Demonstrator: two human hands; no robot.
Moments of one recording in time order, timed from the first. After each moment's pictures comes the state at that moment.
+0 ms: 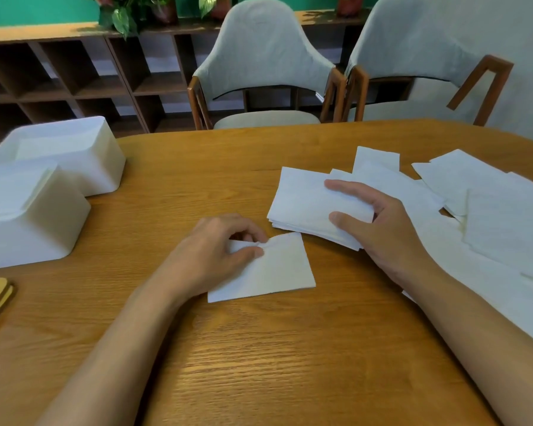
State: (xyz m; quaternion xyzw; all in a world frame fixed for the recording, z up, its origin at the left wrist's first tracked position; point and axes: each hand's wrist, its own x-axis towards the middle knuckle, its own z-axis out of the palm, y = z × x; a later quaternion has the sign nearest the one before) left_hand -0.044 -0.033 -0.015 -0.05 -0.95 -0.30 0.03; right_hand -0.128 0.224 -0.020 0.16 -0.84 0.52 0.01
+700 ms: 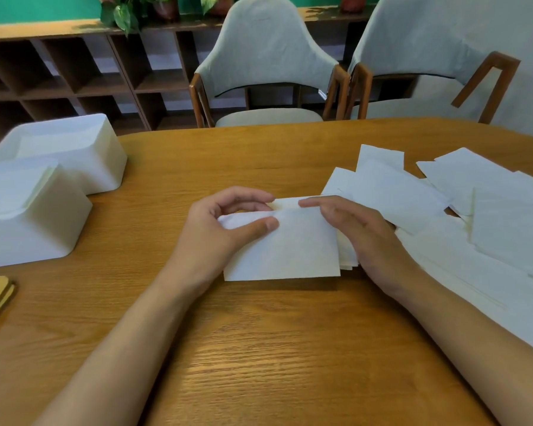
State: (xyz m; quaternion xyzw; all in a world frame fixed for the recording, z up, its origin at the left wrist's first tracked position) left_hand -0.043 -0.013 -0.007 0.03 -0.75 -0.65 0.11; right_hand -0.106 0.207 -0.014 0.21 -0.79 0.56 -0.11
